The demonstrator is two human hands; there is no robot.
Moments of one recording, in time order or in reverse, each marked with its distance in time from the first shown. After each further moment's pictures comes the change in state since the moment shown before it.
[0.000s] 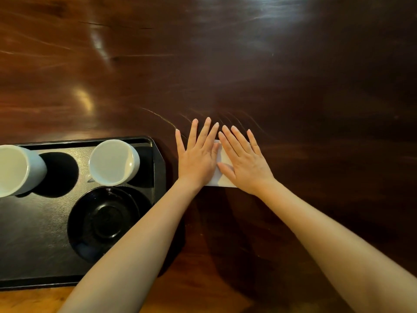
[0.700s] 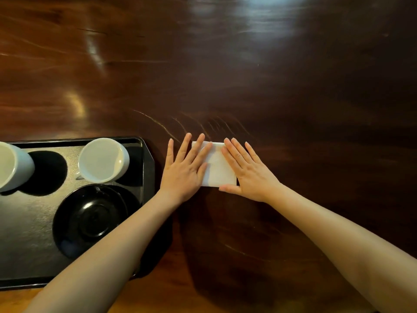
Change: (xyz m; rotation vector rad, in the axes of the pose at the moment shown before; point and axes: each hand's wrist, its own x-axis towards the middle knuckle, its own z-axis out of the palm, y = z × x) left_hand -0.032 -0.011 0.006 0.154 0.023 0.195; right_hand -0.033 0.032 -0.010 -0.064 -0.180 -0.124
